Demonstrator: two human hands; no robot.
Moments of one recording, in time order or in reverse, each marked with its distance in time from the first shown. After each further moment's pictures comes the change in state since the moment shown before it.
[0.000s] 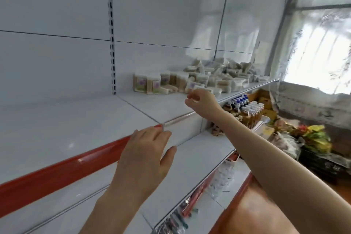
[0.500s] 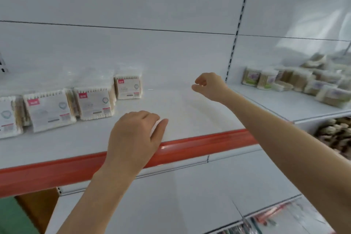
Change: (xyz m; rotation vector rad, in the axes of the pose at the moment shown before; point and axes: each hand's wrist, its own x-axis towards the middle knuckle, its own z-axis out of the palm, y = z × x) left_hand -0.110 -0.154 -0.177 0.366 0.089 -0.361; right_hand -0.004 -0.242 0.162 0.094 -0.289 -0.309
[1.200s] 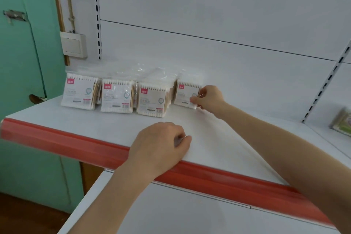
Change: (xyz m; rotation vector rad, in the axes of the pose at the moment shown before) left_hand 0.000 -0.012 -0.013 0.107 -0.220 -0.454; right_hand 0.064 -0.083 0.105 0.379 -0.256 -0.131
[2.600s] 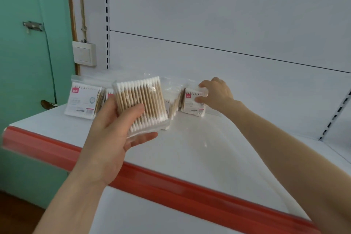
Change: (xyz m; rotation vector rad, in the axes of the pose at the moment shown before) left_hand -0.003 -0.019 -0.050 -1.342 0.389 -0.284; right_hand 0.040 -0.019 -0.013 -0.613 0.039 -0.297
